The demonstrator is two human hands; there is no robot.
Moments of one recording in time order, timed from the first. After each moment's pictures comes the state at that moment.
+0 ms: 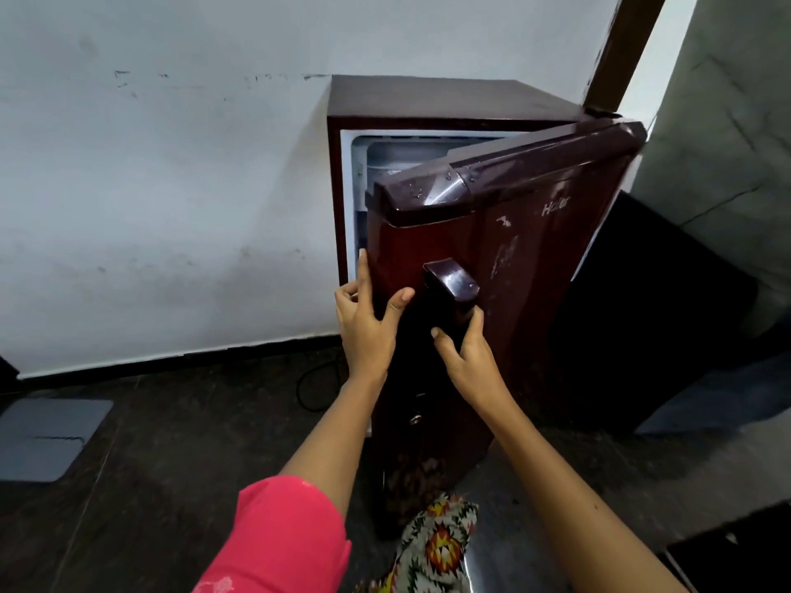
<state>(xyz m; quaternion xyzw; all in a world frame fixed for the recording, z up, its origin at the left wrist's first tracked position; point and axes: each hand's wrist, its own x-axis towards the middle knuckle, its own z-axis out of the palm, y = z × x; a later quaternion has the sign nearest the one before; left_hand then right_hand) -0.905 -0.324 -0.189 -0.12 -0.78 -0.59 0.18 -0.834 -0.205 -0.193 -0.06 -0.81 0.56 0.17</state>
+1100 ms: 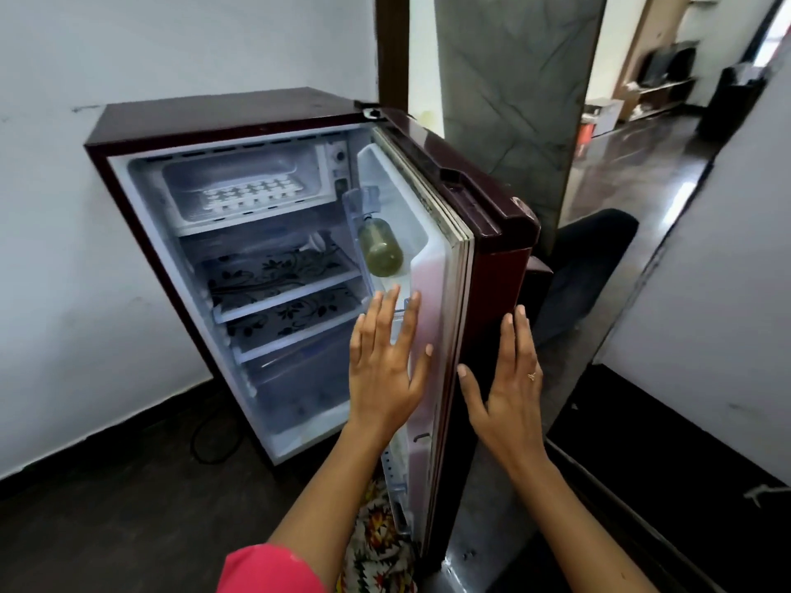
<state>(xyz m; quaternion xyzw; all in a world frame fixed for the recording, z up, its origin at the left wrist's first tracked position) -0.724 -0.192 -0.201 -0.45 -0.80 -0.30 0.26 -0.601 -0.098 -0.218 -0.26 -0.86 0.15 0.42</state>
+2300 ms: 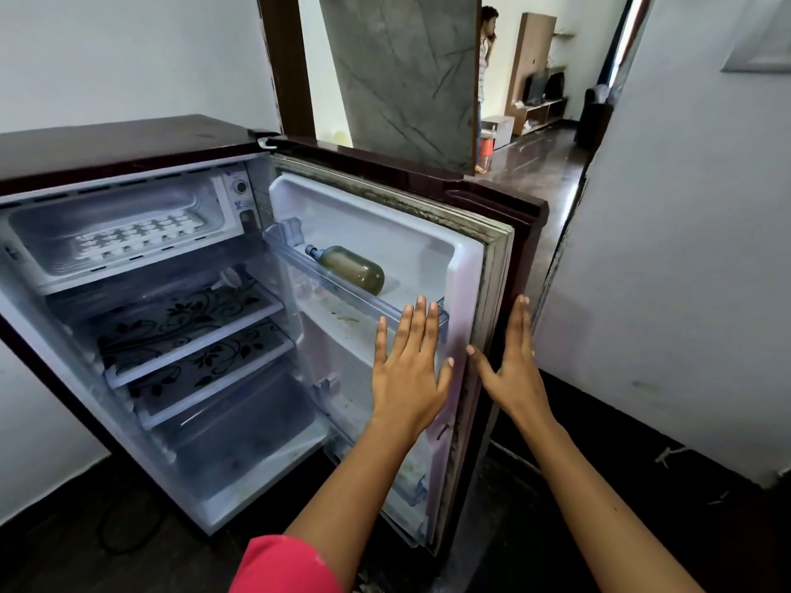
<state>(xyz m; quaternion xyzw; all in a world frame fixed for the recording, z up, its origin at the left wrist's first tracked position) -0.684 -0.081 -0.188 -0.55 -0.81 -0.17 0.15 -0.564 0.016 -0.196 -0.40 -0.83 0.21 0.33</state>
